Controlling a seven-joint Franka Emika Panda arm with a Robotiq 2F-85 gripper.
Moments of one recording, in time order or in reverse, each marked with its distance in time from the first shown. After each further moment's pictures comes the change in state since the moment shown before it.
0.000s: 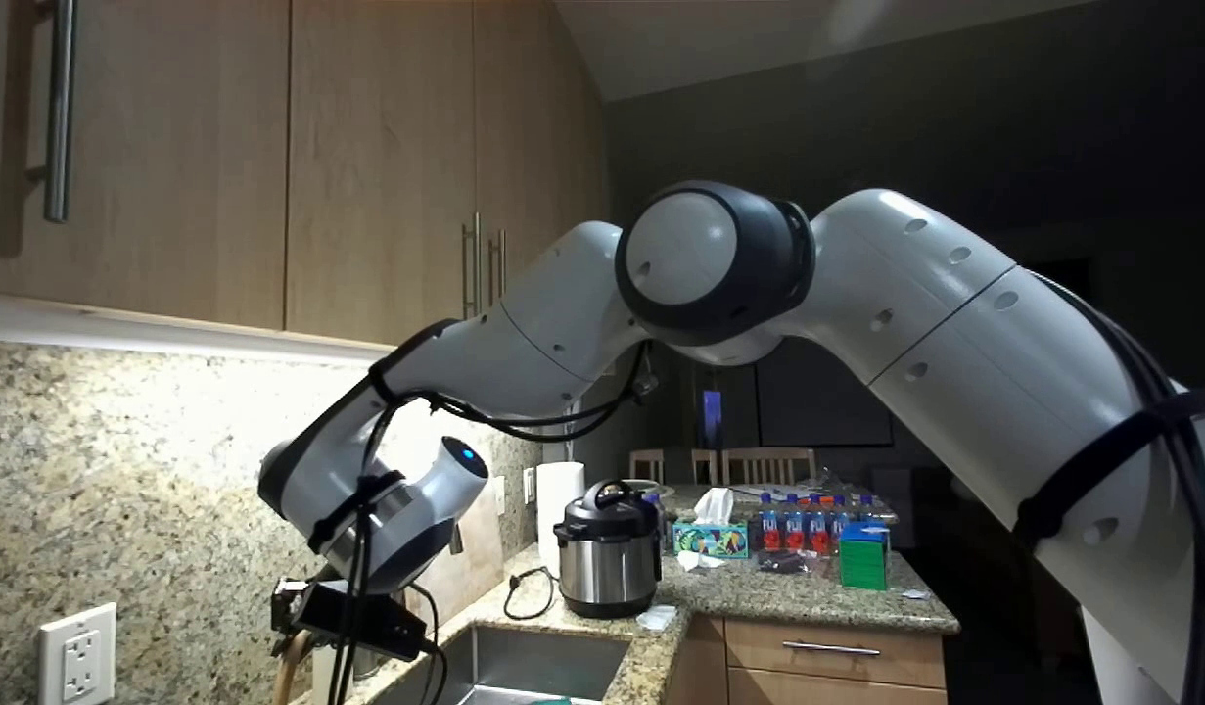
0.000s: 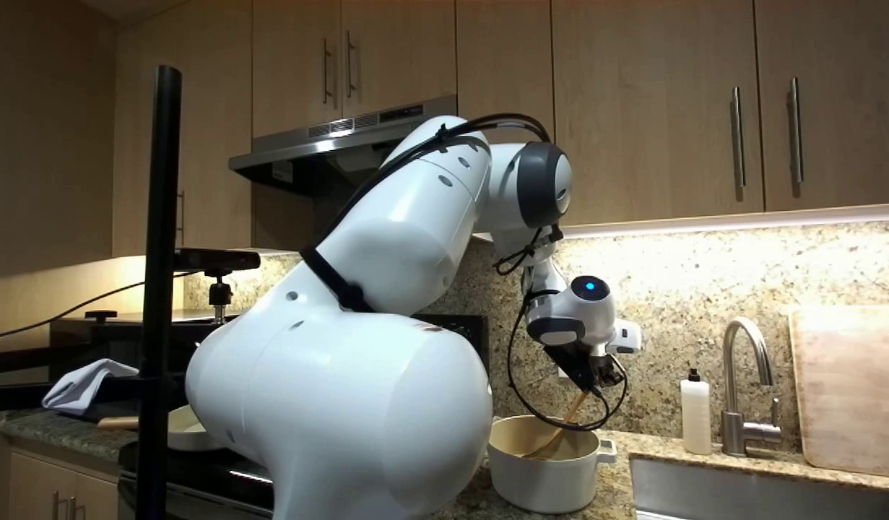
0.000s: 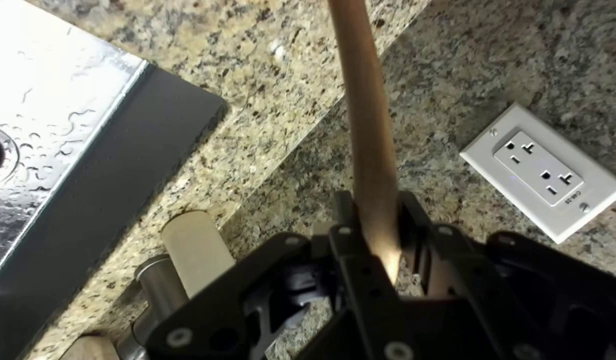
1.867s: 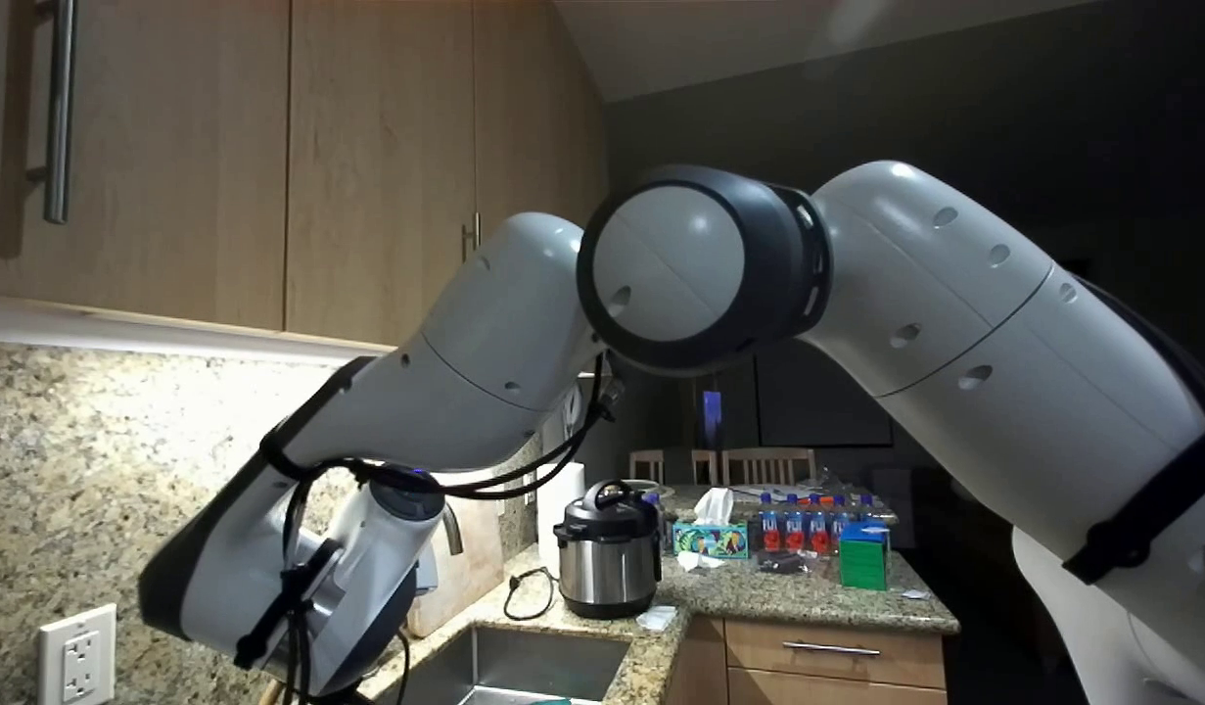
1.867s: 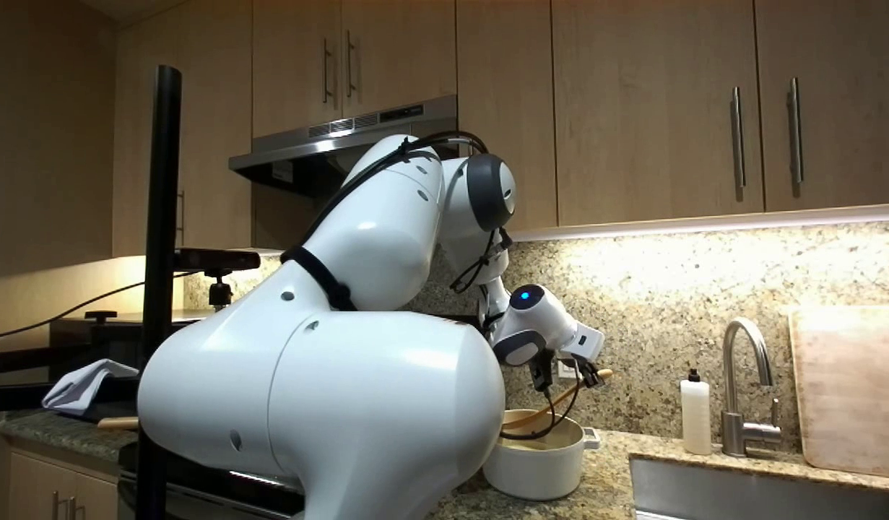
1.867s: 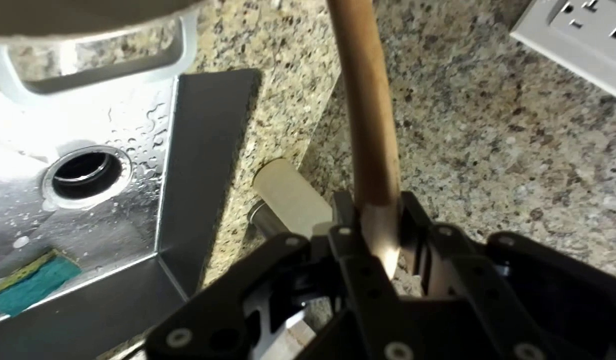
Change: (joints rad) arm 0.378 0.036 -0.300 -0.084 -0.050 0.350 0.691
